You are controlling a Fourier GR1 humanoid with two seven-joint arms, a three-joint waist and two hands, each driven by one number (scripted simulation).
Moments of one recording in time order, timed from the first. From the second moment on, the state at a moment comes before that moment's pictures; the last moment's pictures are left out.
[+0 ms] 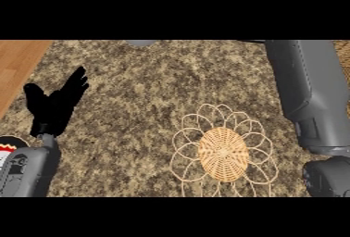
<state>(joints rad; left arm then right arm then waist) -0.30 0.26 0.08 -1.38 0.06 -0.06 0.24 -1.24 -0.16 -0.46 -0.69 1.58 -0.63 1.04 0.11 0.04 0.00</state>
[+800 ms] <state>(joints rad) -0.28 0.26 0.09 -1.37 0.06 -0.05 0.22 -1.36 -0.39 -0.55 -0.46 1.86 -0.58 1.16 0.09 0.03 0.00</state>
